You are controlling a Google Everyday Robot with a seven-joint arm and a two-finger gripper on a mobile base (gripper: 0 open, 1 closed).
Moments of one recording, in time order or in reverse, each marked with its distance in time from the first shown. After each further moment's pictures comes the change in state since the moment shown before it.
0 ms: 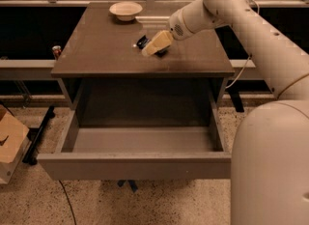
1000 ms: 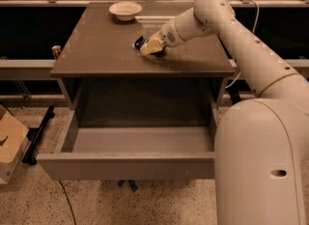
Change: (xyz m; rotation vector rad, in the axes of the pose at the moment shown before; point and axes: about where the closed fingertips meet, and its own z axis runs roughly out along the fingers) arm 0.016 0.004 0.050 -0.090 -0.004 0.070
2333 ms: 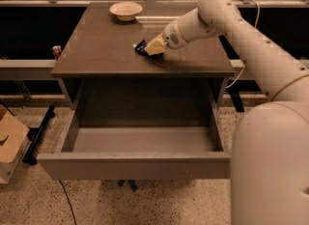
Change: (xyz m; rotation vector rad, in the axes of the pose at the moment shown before) arm -0.001 0.012 -0.023 0.014 -0.015 -0.013
